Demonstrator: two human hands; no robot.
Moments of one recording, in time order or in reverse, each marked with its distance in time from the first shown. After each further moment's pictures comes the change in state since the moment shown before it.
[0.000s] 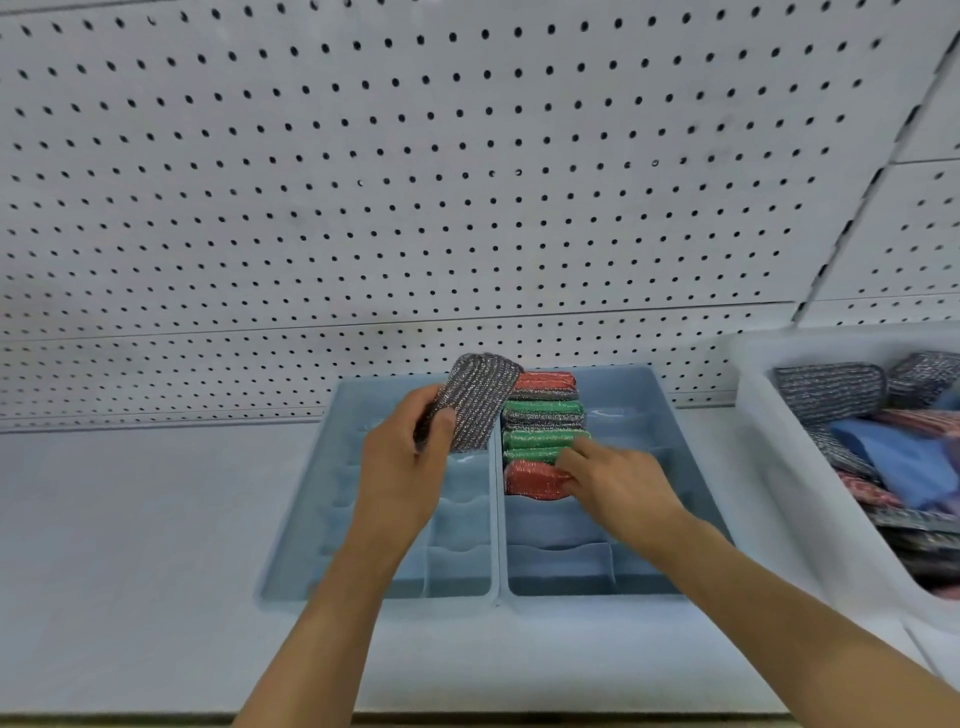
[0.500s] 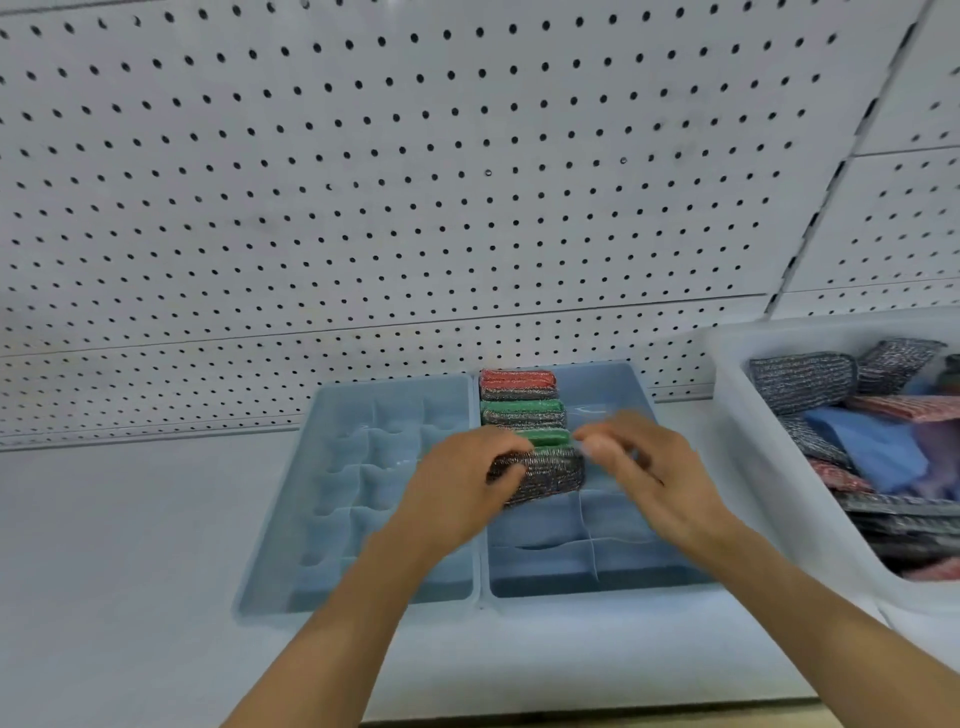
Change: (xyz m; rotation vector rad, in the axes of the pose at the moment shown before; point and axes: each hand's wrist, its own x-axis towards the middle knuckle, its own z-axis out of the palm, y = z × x) left_hand 0.000 0.011 0.042 0.345 -0.483 0.287; right_hand -0.036 0.021 -0.039 0.879 0.252 0.242
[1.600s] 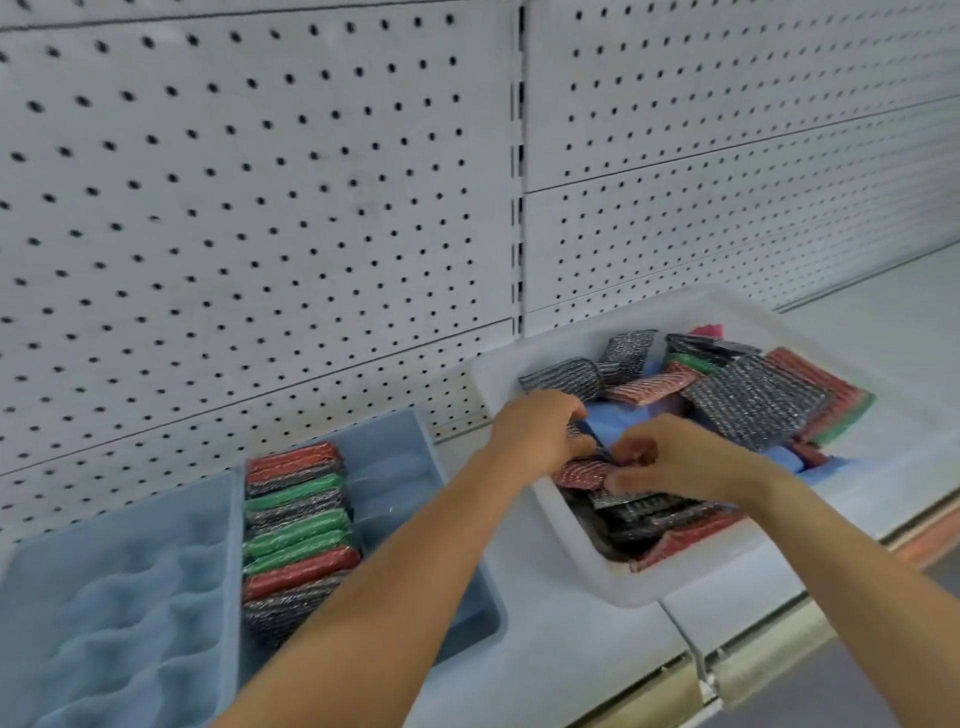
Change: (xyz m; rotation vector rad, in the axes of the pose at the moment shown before) left_hand 0.176 0.209 0.142 0.151 -0.333 0.313; right_hand -0.043 0.110 -0.217 -0.371 -0.218 0.451
